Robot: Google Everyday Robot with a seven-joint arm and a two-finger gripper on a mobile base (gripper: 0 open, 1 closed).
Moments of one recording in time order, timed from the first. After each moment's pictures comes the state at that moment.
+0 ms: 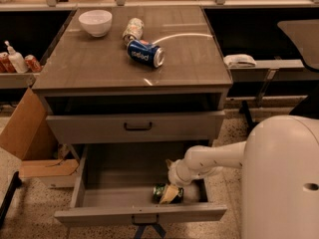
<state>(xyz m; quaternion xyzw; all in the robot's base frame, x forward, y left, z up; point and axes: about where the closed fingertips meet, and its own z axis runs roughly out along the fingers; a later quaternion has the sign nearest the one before) 0.538 -0.031 0.382 -0.62 0.73 0.15 0.22</state>
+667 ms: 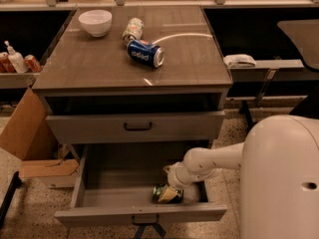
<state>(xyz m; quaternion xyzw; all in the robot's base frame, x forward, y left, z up) 0.529 -0.026 0.377 -0.62 0.74 0.16 0.22</state>
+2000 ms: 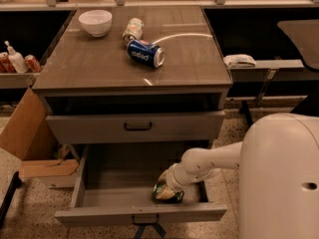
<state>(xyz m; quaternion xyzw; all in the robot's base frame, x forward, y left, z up) 0.518 -0.020 0.381 -0.63 0.73 0.16 0.21</state>
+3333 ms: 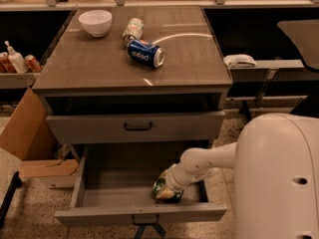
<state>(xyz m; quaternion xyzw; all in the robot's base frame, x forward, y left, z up) 0.518 -0.019 0.370 -0.64 0.73 0.17 0.20</state>
